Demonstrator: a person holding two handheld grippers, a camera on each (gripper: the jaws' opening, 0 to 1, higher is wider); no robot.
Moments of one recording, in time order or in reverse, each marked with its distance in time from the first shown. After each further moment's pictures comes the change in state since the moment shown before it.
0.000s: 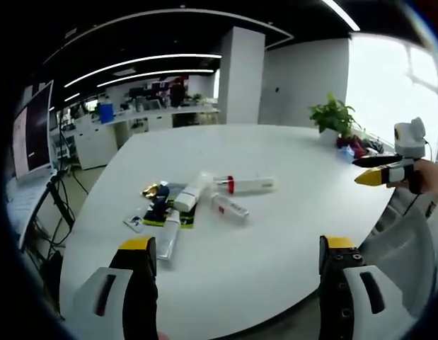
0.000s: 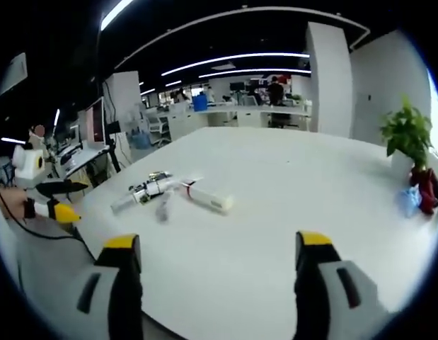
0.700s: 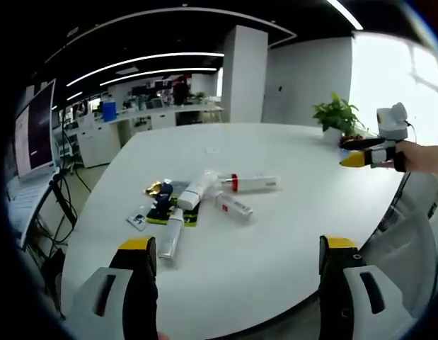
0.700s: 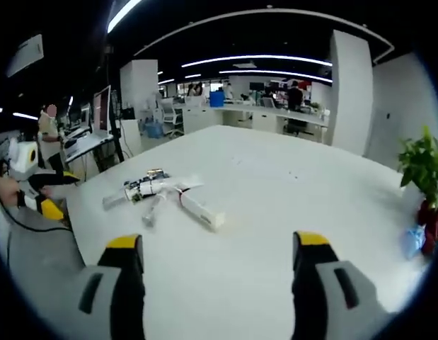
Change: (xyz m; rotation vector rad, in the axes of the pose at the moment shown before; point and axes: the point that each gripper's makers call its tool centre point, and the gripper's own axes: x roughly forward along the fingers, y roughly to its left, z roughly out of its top) left arm 0.001 0.004 -0.001 -0.006 0.008 0.022; right arm 0.046 -0.022 0.027 -0.139 0.034 0.094
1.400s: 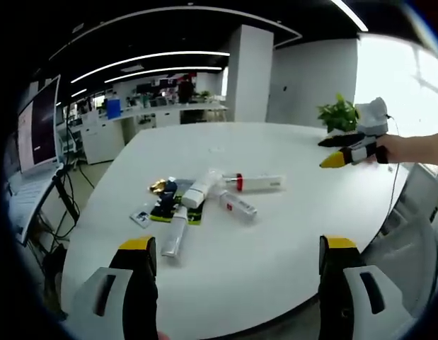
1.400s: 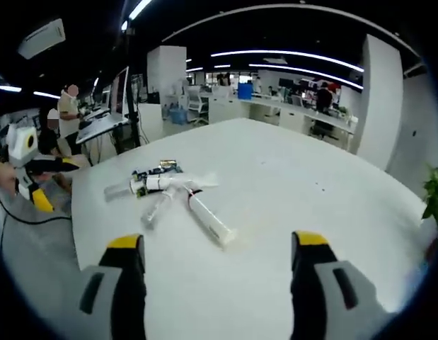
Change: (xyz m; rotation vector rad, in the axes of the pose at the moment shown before) left arm 0.001 0.005 0.000 -0.020 0.003 0.025; right arm 0.060 0.007 0.011 -0.106 0.051 0.137
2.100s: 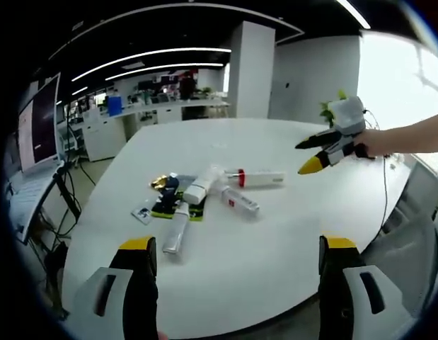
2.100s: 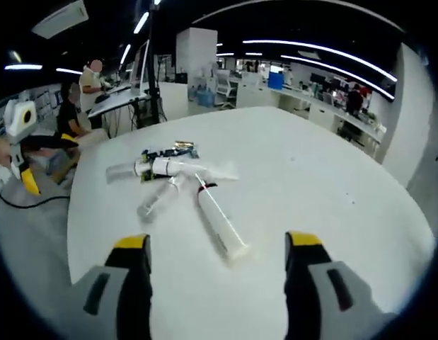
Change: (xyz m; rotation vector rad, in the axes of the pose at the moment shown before) left arm 0.002 0.002 -0.005 -0.002 0.026 0.014; right arm 0.067 0.011 -0.006 -0.138 0.095 0.160
